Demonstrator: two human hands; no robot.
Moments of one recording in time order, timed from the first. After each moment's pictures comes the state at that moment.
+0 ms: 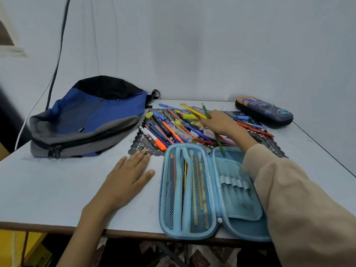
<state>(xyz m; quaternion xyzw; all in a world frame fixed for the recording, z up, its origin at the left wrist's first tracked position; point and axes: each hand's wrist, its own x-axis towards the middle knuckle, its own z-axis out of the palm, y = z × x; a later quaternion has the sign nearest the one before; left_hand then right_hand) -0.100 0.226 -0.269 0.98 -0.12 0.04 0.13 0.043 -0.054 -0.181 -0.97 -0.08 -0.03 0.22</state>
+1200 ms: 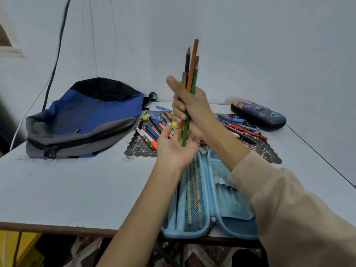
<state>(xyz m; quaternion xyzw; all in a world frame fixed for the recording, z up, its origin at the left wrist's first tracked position) -0.086 0.083 -0.172 0.09 0.07 -0.14 0.98 -0.045 0.021 -0.122 -0.58 -0.21 0.02 0.79</state>
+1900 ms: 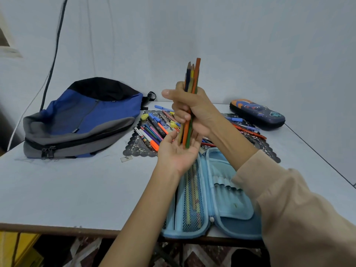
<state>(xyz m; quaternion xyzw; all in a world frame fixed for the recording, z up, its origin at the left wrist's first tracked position) -0.090 0.079 -0.178 0.08 0.10 -0.15 0.98 -0.049 0.008 -0.116 -0.59 -0.25 0.07 0.76</state>
